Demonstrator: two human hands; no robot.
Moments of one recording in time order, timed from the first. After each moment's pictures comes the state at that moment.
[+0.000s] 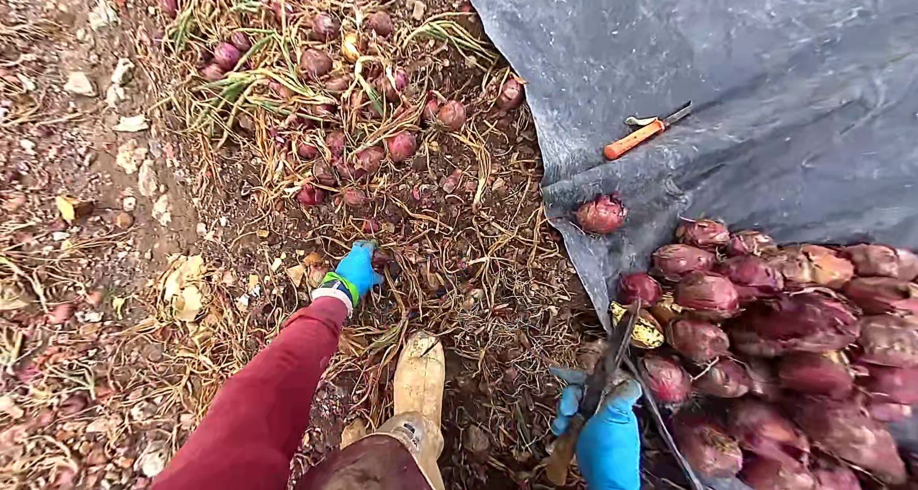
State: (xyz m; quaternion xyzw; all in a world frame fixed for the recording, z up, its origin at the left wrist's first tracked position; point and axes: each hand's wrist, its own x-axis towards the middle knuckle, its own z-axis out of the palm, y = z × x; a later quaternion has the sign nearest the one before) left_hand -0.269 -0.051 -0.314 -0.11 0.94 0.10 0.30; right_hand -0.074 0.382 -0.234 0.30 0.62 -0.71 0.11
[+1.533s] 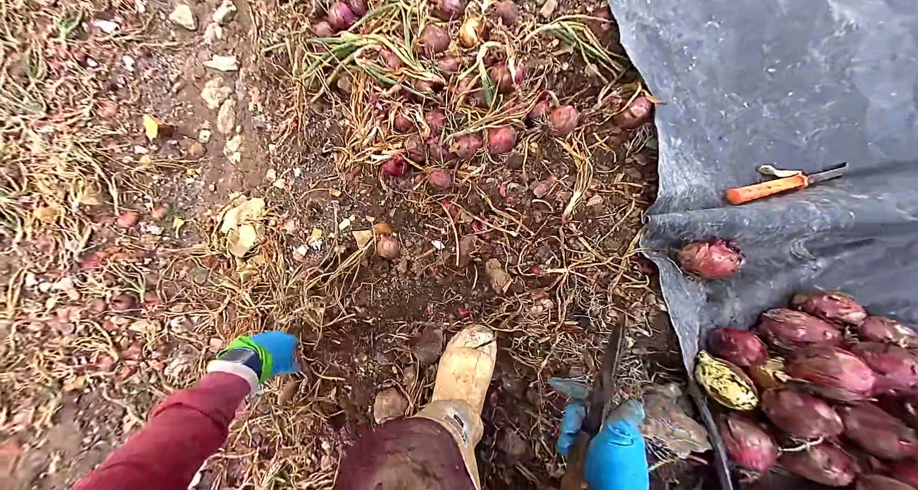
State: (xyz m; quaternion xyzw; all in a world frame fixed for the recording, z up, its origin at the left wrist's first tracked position) left_hand -0.005 -0.189 -0.140 -0.01 0.95 -0.02 0.32; right_hand -0.069 0.304 -0.211 0.21 0.67 -0.67 0.23
